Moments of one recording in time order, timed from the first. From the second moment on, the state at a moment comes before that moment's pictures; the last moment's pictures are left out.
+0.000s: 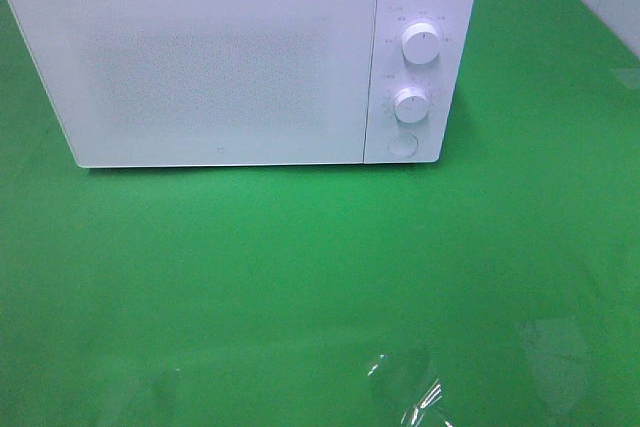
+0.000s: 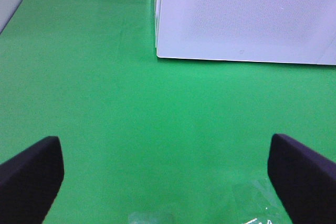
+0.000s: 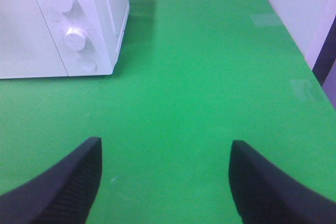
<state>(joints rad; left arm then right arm) 0.05 0.00 -0.52 -0.14 1.07 0.06 0.10 0.01 -0.51 -0.10 0.93 0.16</state>
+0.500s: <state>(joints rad) 0.05 0.00 -0.52 -0.14 1.07 0.06 0.10 0.34 -0.50 -0.10 0.62 0.16</state>
